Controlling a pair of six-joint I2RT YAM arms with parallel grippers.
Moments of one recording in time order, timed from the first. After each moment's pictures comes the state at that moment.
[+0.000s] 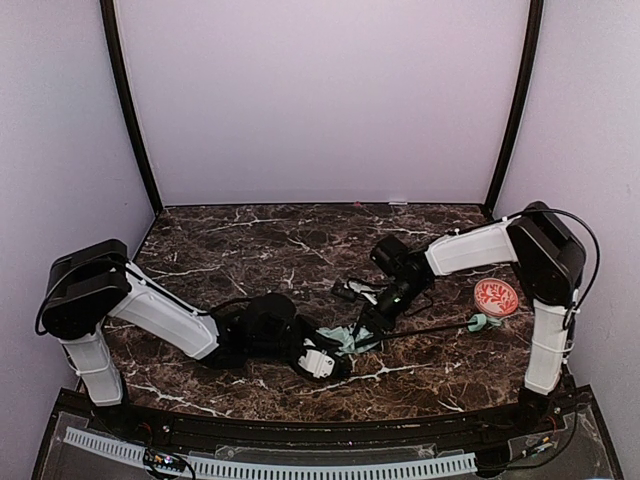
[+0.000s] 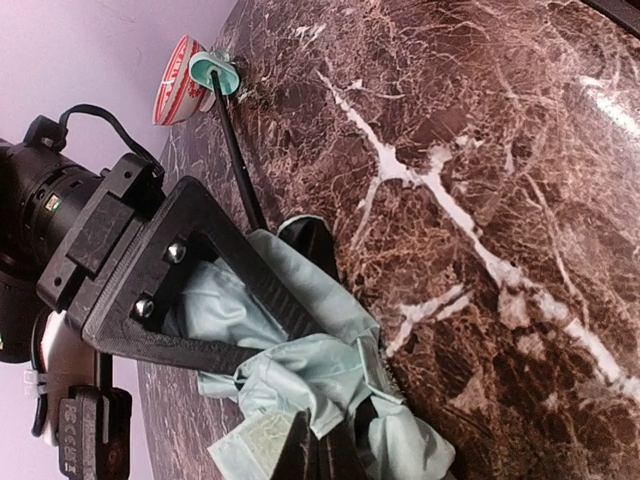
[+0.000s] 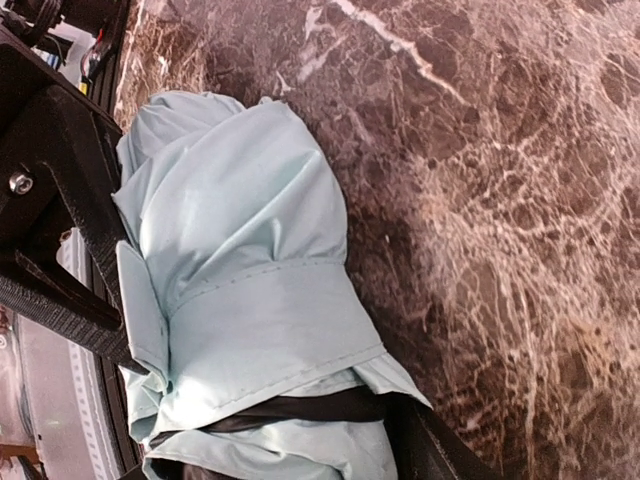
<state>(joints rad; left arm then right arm) -1.11 1.81 0.73 0.53 0.10 1.15 0.70 1.97 1.18 -0.52 -0.77 -0.33</state>
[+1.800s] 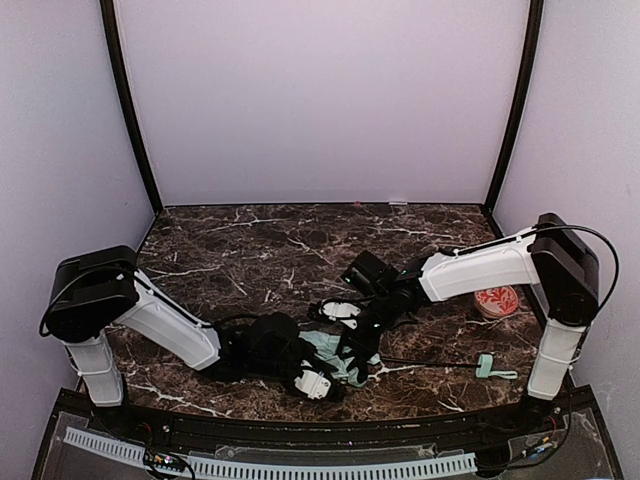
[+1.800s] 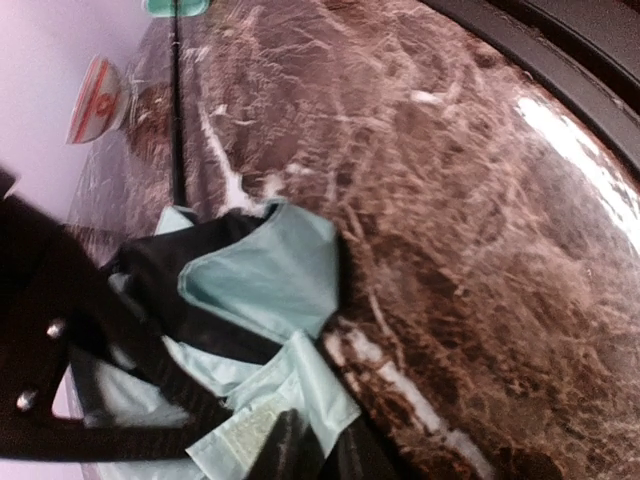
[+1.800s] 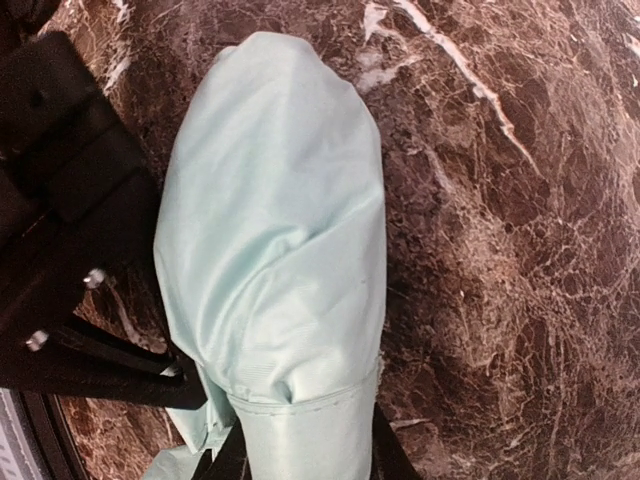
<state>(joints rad) -1.16 1.85 0.71 0.46 0.14 1.08 0.96 1.84 1.12 -0.45 -0.32 -0.28</state>
